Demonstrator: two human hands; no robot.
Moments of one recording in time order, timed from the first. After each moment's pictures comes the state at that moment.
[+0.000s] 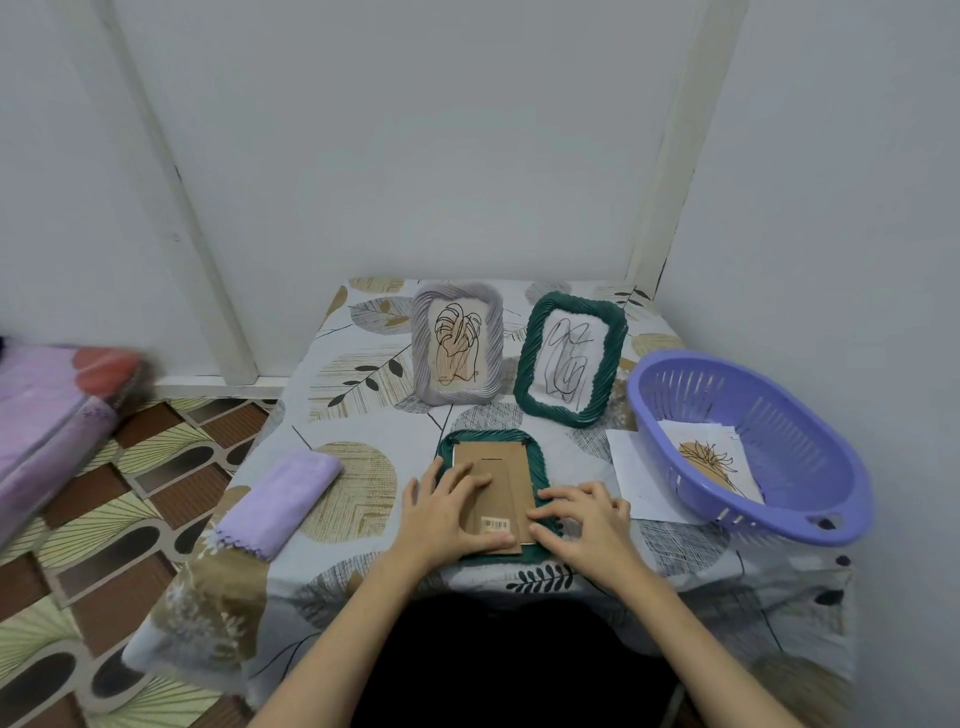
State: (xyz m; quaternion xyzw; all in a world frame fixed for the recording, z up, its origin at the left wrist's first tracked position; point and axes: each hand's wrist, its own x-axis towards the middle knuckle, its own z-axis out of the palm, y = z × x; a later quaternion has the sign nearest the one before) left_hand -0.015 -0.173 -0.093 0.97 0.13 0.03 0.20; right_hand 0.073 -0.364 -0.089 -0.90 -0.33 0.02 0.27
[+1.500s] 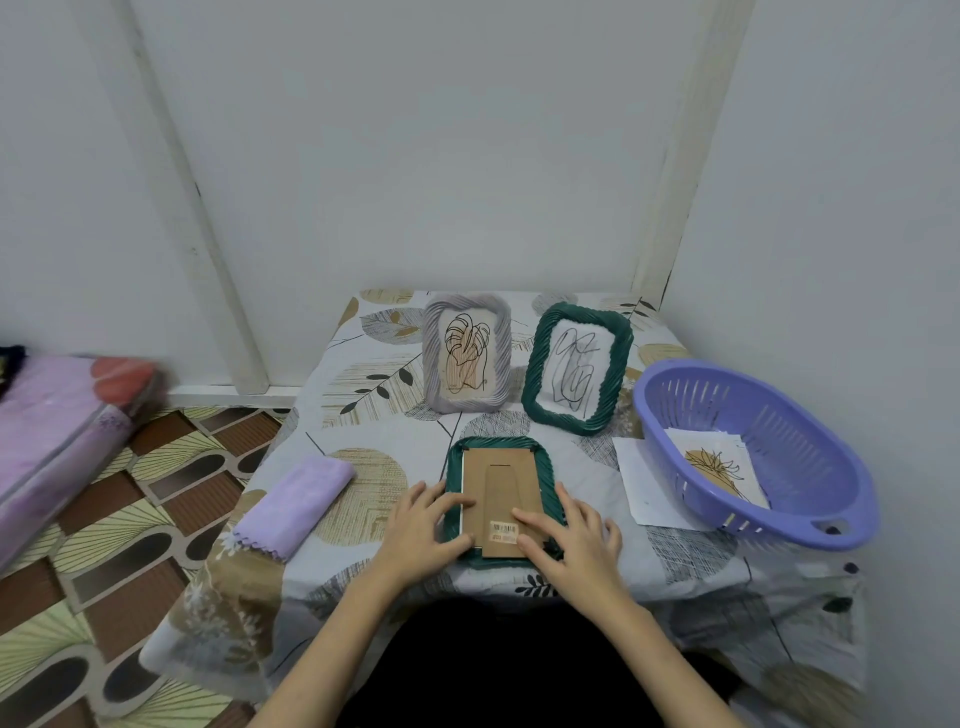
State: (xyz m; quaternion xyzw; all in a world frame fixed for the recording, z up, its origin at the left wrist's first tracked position) left_hand -0.042 -0.154 -0.094 0.94 0.16 0.03 0.28; right_hand 0.046 -0.351 -0.102 -0.93 -0.30 0.05 0.21
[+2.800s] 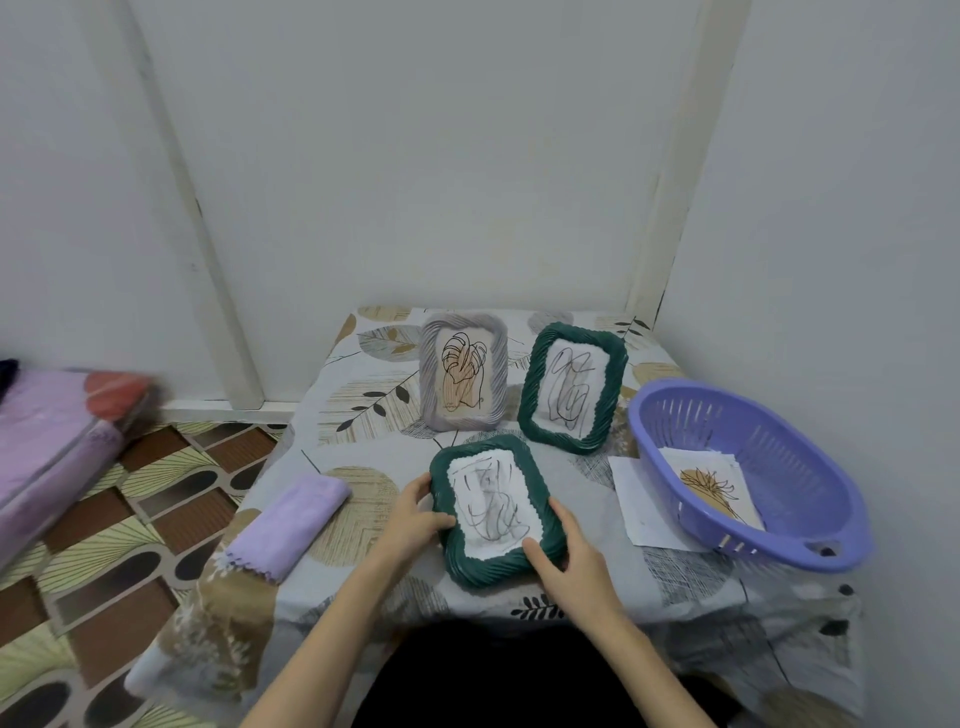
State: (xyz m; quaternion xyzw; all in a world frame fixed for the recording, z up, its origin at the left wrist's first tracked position) left_hand -0.015 -0.150 -0.069 0.67 0.28 0.11 0.68; right_hand 0.042 -0.348 -0.086 -0.83 -0.24 0.10 0.50
